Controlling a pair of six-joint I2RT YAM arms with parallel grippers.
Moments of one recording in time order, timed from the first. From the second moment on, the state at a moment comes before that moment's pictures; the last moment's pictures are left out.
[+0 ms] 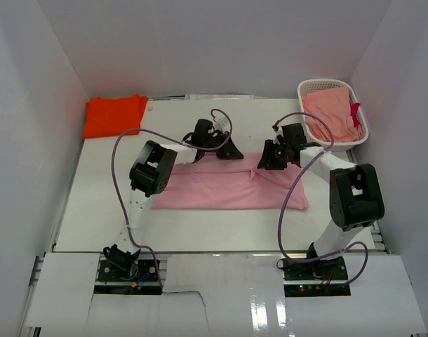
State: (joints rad) left arm -0.50 2.41 1.60 0.34 0.78 -0.68; right arm 0.25 1.68 1.03 -0.28 -0.34 0.28
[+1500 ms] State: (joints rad) left arm -0.56 2.50 1.84 0.04 0.69 -0.55; right arm 0.36 1.56 0.92 -0.26 -0.30 0.30
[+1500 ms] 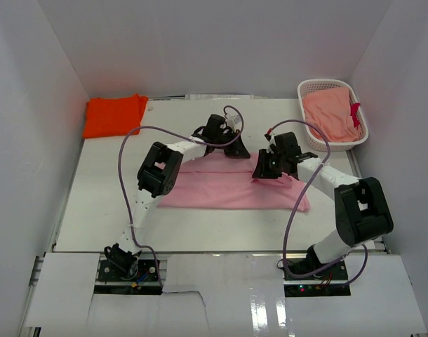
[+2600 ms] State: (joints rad) left arm -0.57 2.50 1.86 0.01 0.68 -0.52; right arm 0.37 1.59 1.03 -0.34 -0.16 0.25
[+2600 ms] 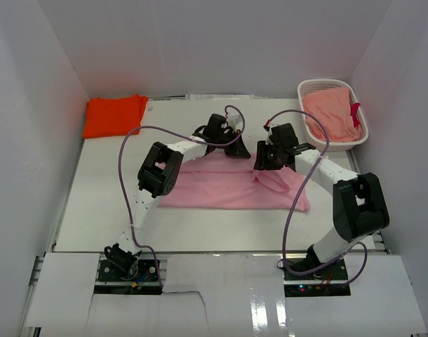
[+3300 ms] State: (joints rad) left arm -0.57 2.50 1.88 -0.02 0.67 -0.51; right arm 0.36 1.64 0.91 -0.27 -0.25 0.28
